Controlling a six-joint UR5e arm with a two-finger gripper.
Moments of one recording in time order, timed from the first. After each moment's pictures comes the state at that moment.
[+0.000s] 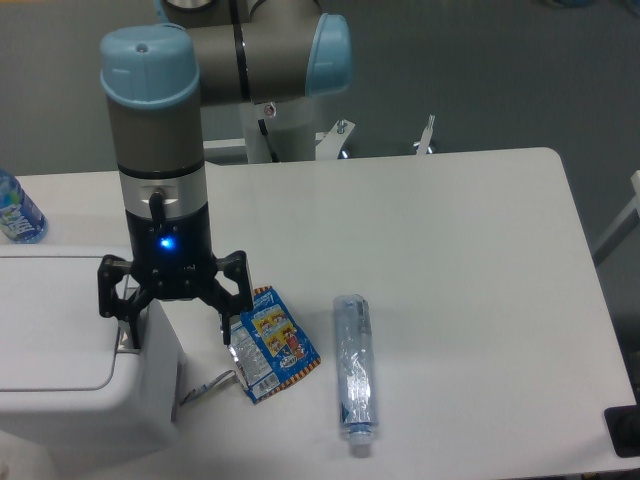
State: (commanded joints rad) arm 2.14 -1.87 -1.41 -0.89 1.48 0.04
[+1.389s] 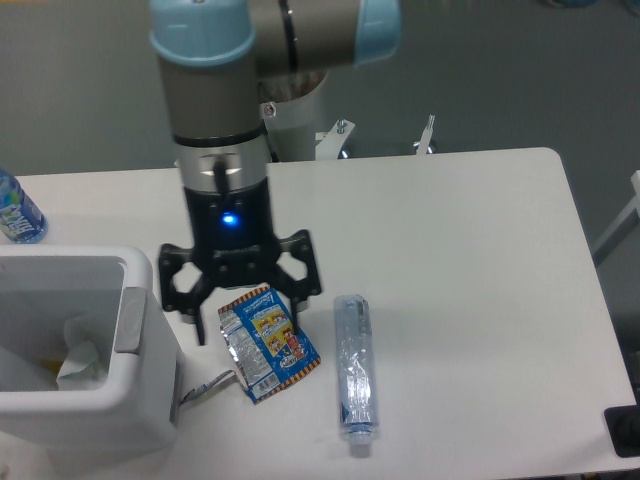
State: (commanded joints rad) arm 2.30 -1.85 -1.32 -1.02 1.57 0.28
